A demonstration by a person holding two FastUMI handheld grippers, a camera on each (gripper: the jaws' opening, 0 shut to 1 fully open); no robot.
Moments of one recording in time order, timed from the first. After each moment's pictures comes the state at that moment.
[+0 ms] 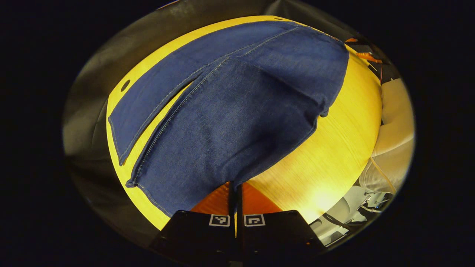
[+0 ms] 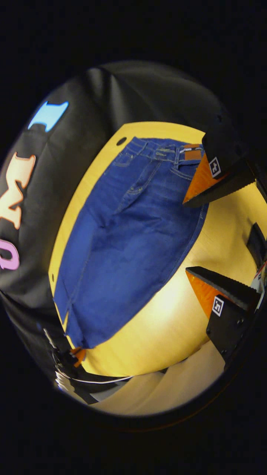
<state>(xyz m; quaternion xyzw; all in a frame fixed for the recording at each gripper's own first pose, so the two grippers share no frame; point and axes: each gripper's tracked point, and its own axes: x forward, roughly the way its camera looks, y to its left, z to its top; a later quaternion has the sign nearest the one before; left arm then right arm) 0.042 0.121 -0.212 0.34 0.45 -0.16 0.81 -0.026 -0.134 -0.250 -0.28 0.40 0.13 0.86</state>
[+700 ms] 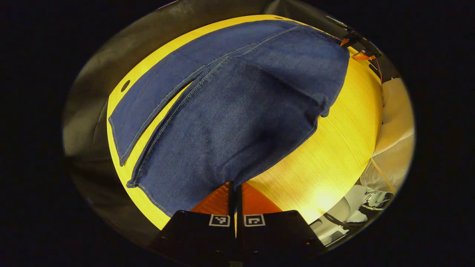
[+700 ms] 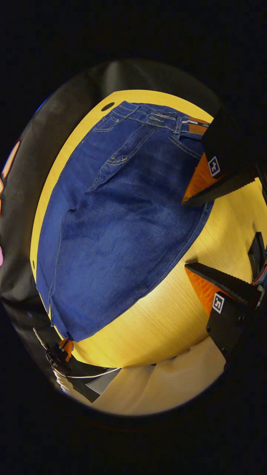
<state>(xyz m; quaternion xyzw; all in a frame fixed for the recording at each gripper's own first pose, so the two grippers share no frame) 0.044 0.121 -0.214 0.35 0.44 -0.16 0.81 -0.016 -0.140 -0.287 -0.25 0.49 0.18 0.82</state>
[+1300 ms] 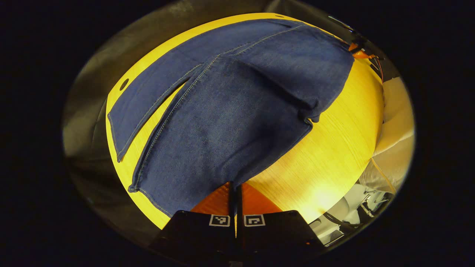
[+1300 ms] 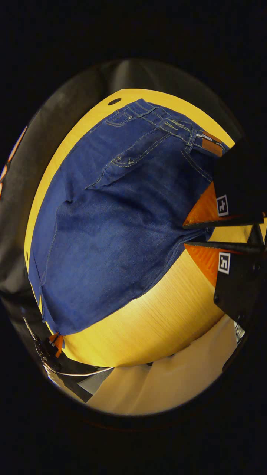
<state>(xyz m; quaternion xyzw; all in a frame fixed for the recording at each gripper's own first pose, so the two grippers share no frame) 0.052 0.114 -0.212 0.34 0.46 -0.15 0.81 -0.015 -0.133 -0.286 -0.27 0.50 0.18 0.80</state>
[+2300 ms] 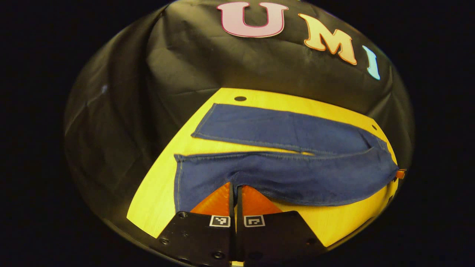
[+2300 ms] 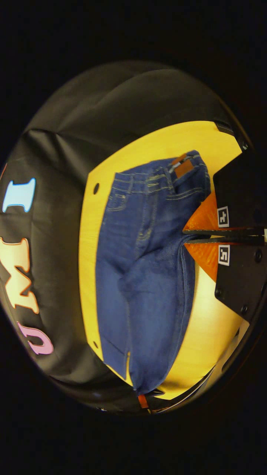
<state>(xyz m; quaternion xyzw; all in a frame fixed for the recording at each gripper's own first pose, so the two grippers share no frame) 0.078 0.127 -0.087 0.01 0.17 0.11 0.98 0.033 -0.128 -0.185 -0.06 0.31 -0.12 0.94</state>
